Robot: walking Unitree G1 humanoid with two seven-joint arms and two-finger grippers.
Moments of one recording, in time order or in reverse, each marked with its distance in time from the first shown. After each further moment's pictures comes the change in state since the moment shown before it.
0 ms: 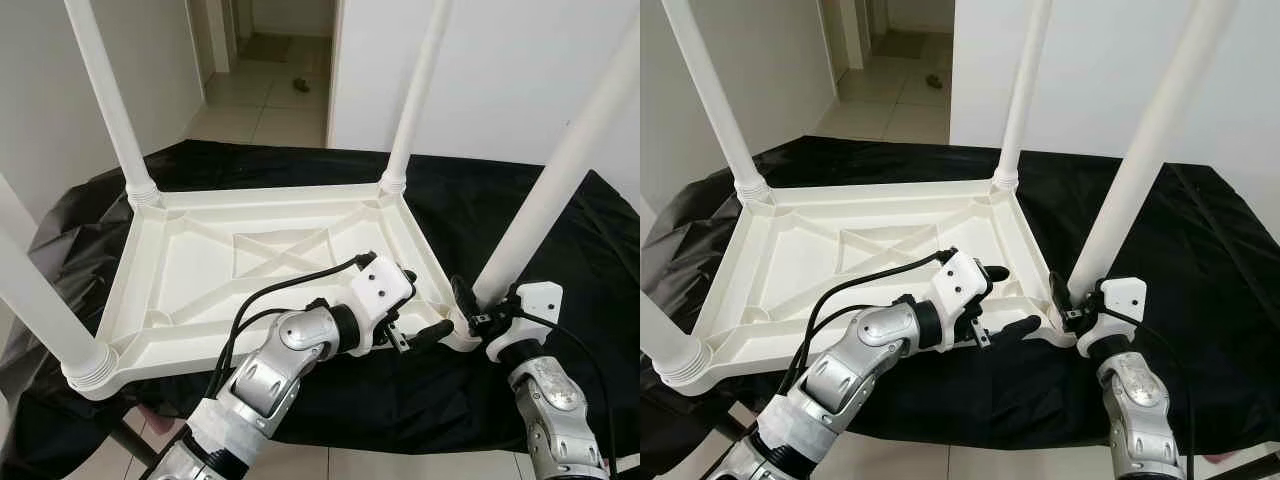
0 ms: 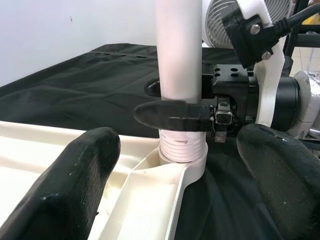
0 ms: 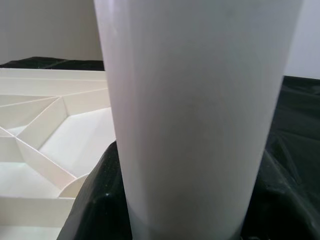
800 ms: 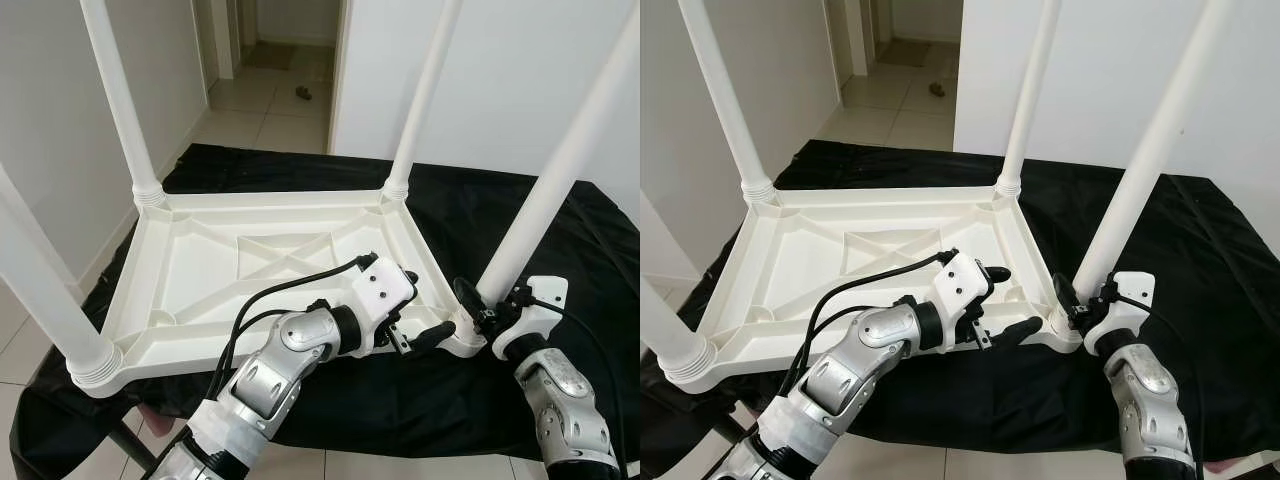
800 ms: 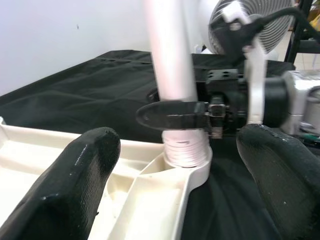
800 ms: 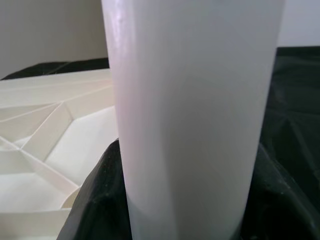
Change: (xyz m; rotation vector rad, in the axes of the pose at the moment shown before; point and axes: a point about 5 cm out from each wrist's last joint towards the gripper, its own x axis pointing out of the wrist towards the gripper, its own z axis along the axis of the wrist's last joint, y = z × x) left arm 0.000 -0.001 0.002 0.004 -0.009 0.000; right arm 0.000 -0.012 -0.003 0.150 0.046 -0.019
